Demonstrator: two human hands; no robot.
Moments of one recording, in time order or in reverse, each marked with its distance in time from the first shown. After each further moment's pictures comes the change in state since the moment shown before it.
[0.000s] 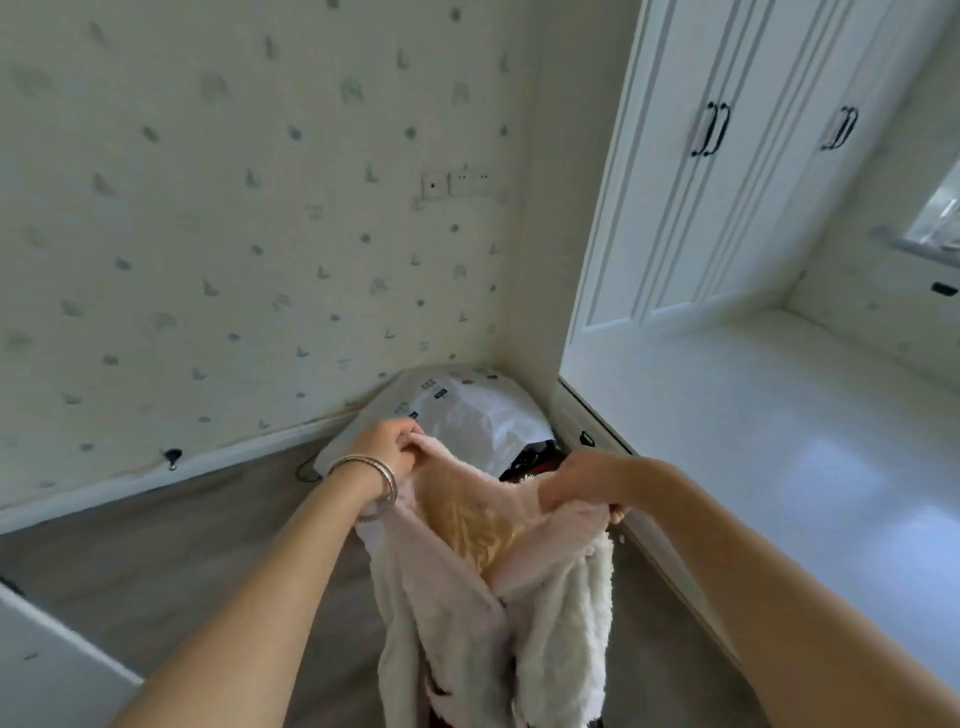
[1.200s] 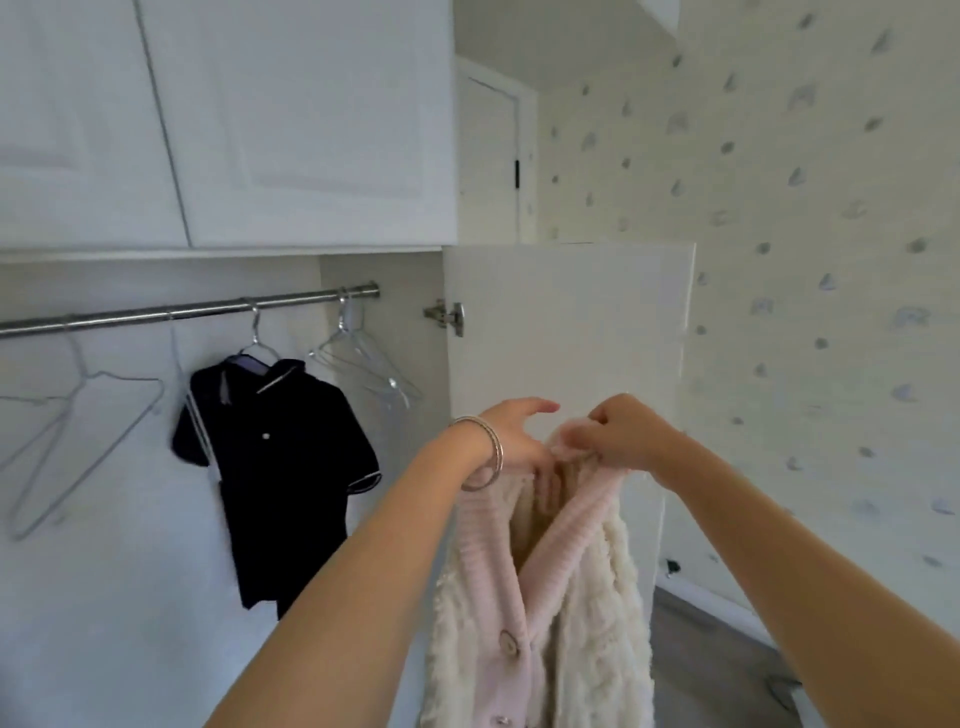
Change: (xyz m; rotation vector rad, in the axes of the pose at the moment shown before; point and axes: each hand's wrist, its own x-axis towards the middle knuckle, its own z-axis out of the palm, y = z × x) left_hand -0.379 -0.050 -0.311 -0.027 0.657 -0.517; right_hand -0.258 -0.387 0.124 -0.100 -0.045 -1.288
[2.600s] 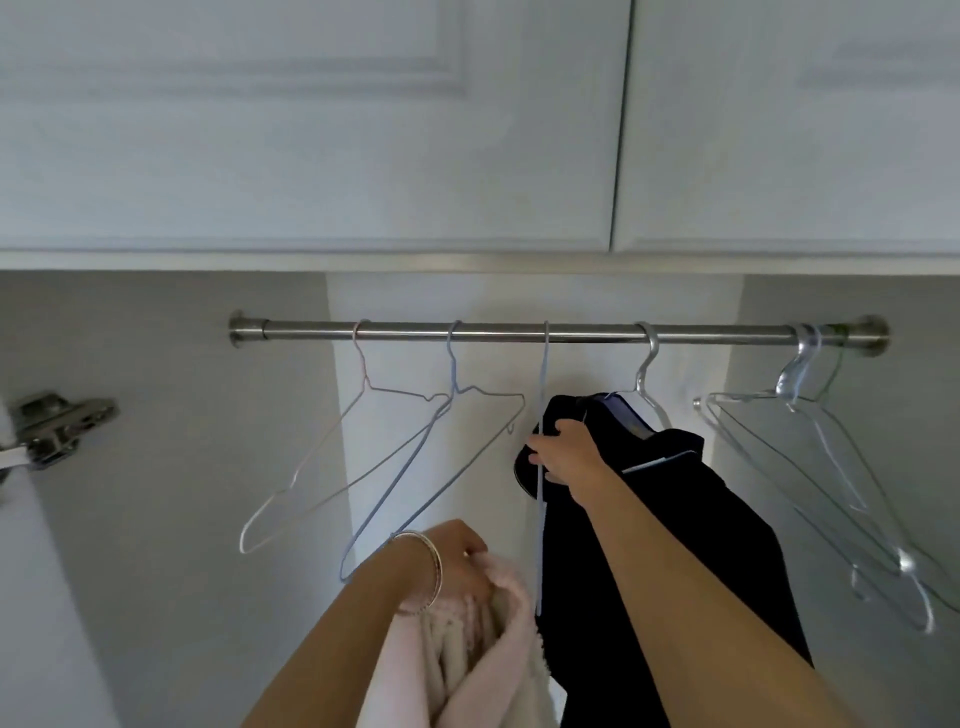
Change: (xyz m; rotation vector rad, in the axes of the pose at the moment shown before) left_hand -0.057 -0.377 -0.227 0.045 0.394 -0.925; right_hand 0.284 -0.354 0.402 0.560 -0.649 -0.276
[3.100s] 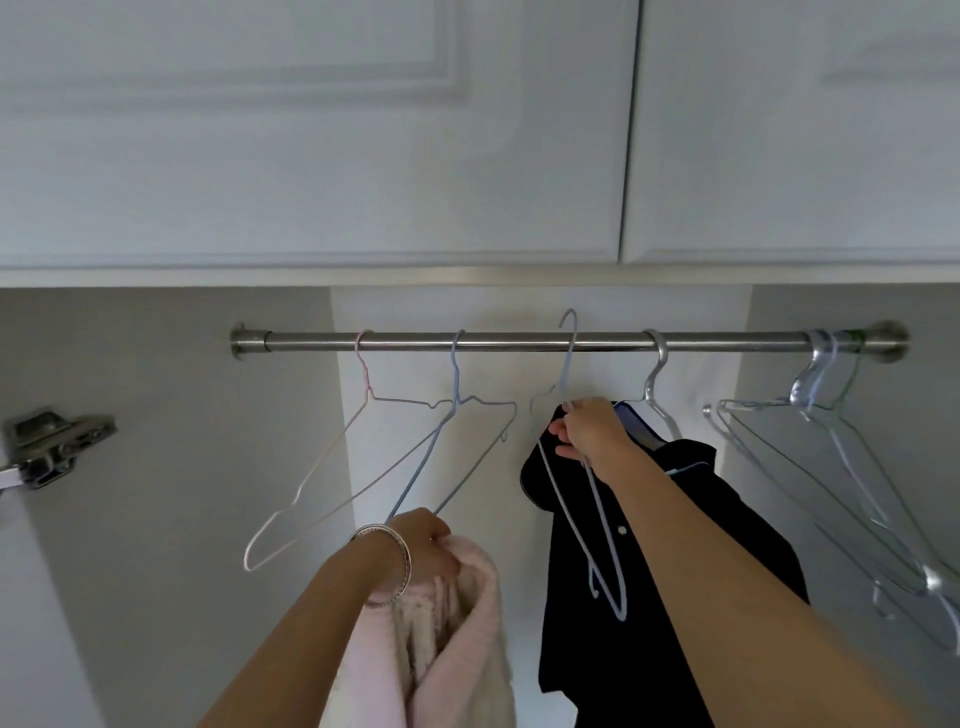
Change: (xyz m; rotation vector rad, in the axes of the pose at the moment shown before) left_hand 0.011 -0.022 -0.032 0.097 0.136 -0.075; right_hand 0.020 -0.032 -0.019 0.213 0.047 0.050
